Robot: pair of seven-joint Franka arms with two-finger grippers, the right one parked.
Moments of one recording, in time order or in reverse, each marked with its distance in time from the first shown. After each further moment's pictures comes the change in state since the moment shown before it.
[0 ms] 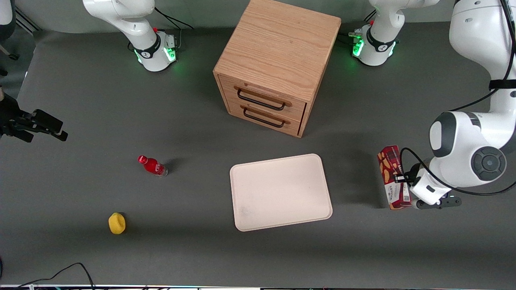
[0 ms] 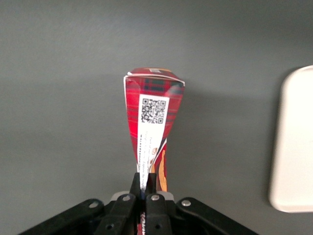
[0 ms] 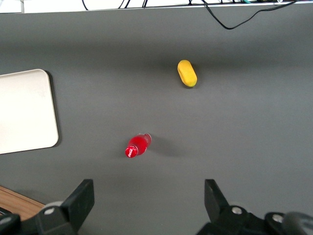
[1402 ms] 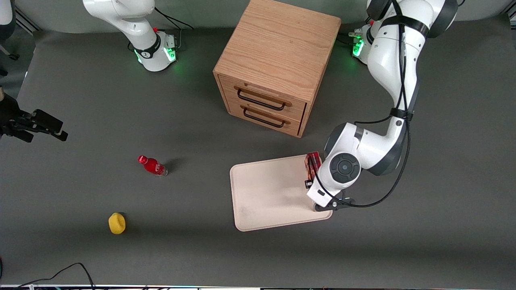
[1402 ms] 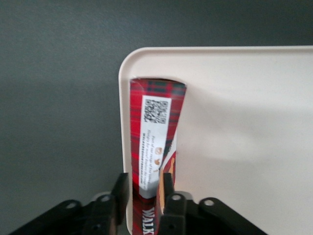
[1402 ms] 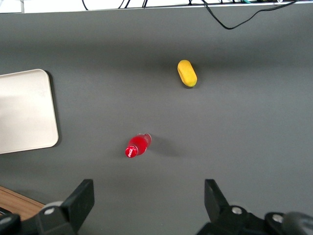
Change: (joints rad) arm -0.352 0.274 0.009 0.225 0.034 0.084 -0.396
